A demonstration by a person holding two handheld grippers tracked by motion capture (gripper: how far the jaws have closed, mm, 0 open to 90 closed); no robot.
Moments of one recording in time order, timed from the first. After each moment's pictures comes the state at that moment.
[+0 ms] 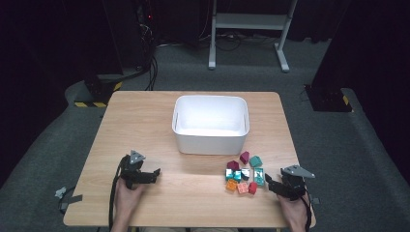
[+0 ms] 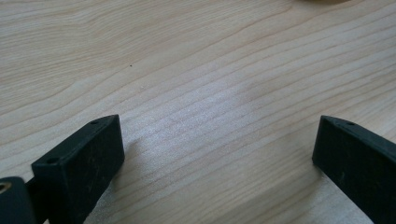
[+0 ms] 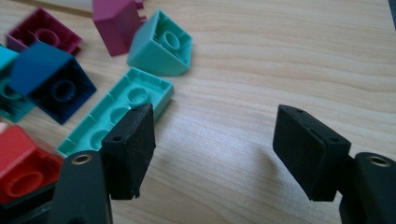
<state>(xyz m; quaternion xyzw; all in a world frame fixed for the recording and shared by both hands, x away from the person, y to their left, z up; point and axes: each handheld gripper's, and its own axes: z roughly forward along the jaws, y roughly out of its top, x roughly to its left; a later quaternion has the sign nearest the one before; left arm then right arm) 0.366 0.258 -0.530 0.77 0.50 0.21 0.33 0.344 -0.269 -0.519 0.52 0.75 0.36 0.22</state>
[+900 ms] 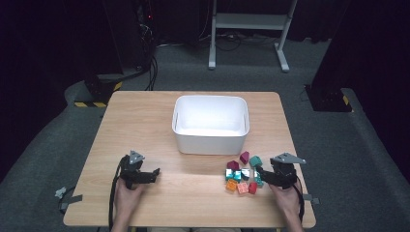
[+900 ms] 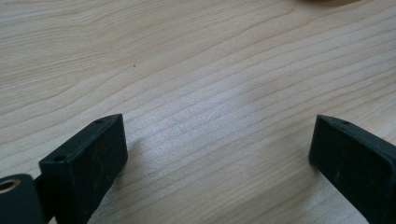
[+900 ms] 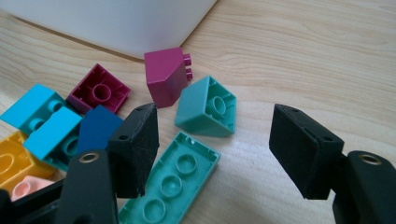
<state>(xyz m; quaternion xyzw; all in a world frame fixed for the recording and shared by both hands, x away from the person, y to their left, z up) 0.365 0.259 -0.529 0.77 0.50 0.21 0.33 0.371 -0.240 -0.491 0.48 0.77 0.36 0.20</state>
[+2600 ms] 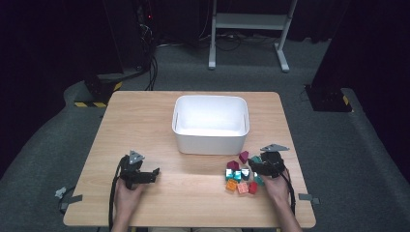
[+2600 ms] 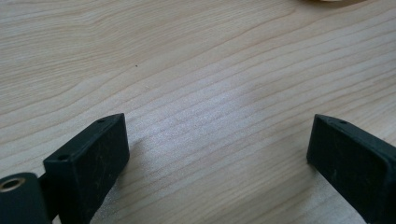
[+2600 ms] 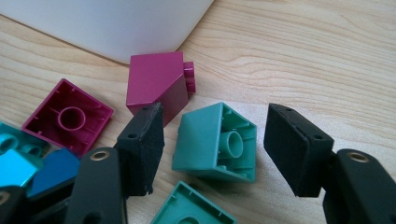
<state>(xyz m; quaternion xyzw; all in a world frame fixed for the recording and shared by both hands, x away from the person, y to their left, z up) 0.365 0.259 -0.529 0.77 0.51 0.21 0.33 0.411 -0.216 -0.506 0.49 0.79 0.32 0.18</state>
